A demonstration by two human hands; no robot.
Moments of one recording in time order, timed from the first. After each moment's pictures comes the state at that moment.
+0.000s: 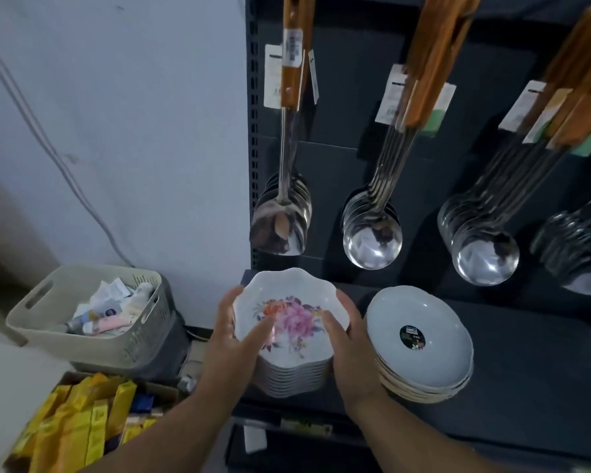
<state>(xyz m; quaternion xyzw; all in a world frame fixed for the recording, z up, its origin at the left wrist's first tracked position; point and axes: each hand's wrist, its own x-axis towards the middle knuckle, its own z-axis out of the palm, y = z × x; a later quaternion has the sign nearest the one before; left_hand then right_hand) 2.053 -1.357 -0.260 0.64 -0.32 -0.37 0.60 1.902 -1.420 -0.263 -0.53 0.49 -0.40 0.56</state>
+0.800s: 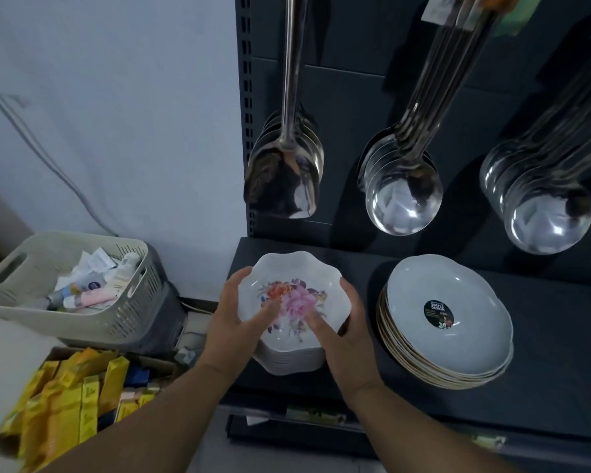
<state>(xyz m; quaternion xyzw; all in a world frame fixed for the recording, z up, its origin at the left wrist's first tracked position) 2.075 -1.398 -0.336 0.64 -0.34 -0.40 0.56 1.917 -1.443 -0.348 -0.54 0.50 -0.37 0.57</state>
